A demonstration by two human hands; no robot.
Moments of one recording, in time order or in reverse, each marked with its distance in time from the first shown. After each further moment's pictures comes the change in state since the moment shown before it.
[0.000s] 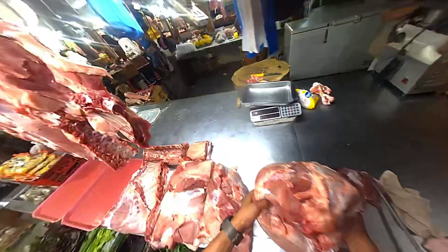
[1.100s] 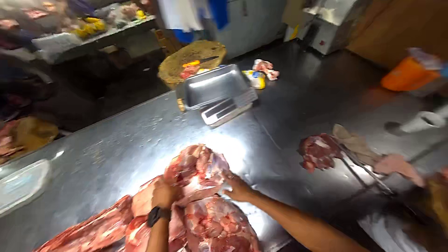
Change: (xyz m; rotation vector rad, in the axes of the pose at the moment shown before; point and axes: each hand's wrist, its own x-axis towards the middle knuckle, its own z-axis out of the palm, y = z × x) left_hand 0.244 0.058 -0.261 1.347 0.392 -0.129; right_hand 0.138 0.146 0.247 -0.992 -0.618 -0.250
